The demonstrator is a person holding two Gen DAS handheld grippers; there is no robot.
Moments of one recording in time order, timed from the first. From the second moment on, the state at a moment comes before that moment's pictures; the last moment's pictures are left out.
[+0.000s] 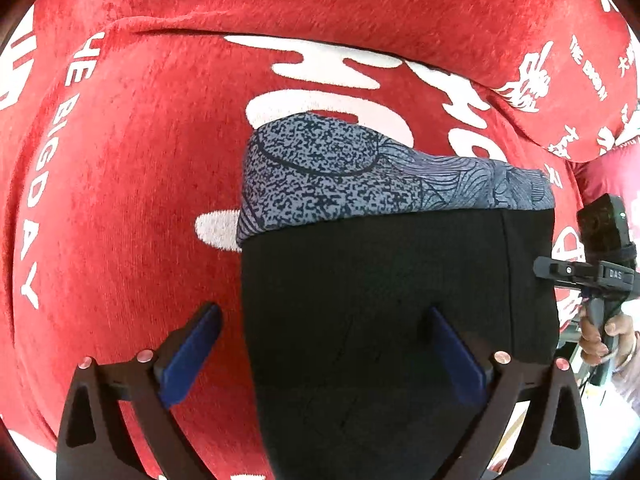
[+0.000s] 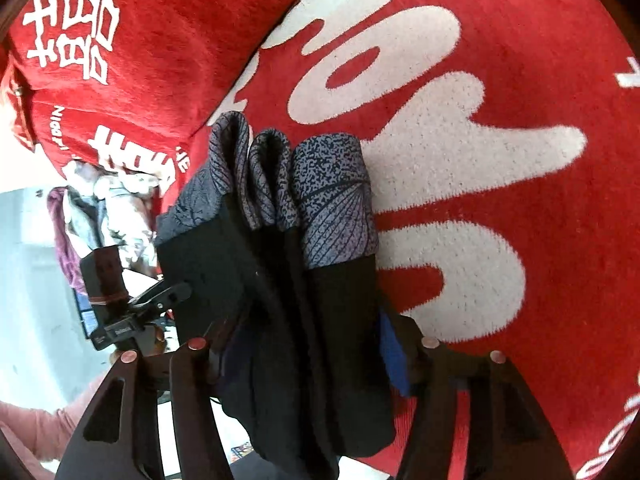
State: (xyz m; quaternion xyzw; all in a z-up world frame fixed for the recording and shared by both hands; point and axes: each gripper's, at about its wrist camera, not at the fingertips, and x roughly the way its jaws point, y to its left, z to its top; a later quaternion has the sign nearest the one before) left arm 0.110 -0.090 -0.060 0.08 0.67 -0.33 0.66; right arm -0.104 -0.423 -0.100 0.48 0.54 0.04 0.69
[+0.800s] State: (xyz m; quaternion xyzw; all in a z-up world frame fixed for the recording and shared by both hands) left arm 0.023 -0.092 0.074 0.17 0.64 -0.21 0.72; right arm -0.151 -0.366 0.055 0.34 0.56 -0.14 0.74
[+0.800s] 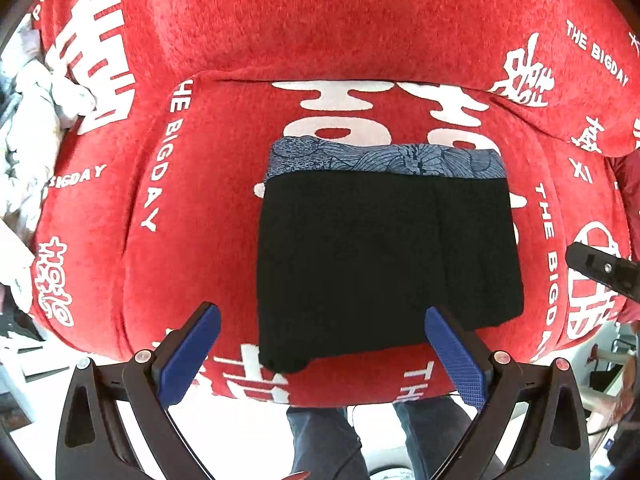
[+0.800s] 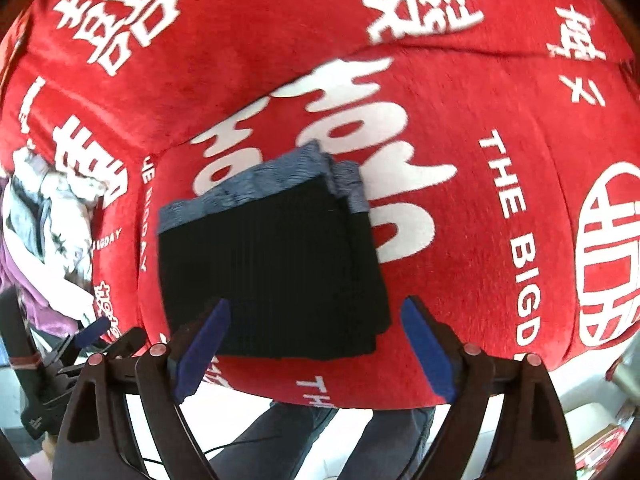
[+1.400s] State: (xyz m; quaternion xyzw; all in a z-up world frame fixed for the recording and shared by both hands) left arm 0.015 -0.095 0.125 0.19 0.62 -0.18 0.73; right arm -0.139 -0.316 0.109 0.26 0.61 -0.17 0.72
